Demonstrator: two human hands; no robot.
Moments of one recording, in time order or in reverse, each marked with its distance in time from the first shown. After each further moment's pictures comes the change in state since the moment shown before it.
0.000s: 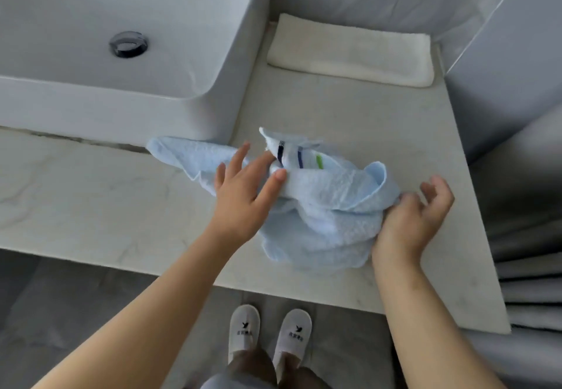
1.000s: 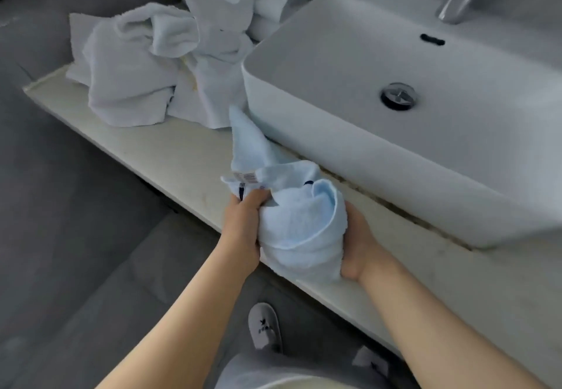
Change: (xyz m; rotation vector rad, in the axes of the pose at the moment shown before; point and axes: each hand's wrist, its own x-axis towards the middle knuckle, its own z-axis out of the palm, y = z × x) left_hand -0.046 -0.233 -0.297 -1.140 0.535 -0.847; right_hand -0.287 0.008 0.326 -0.107 -1.261 0.851
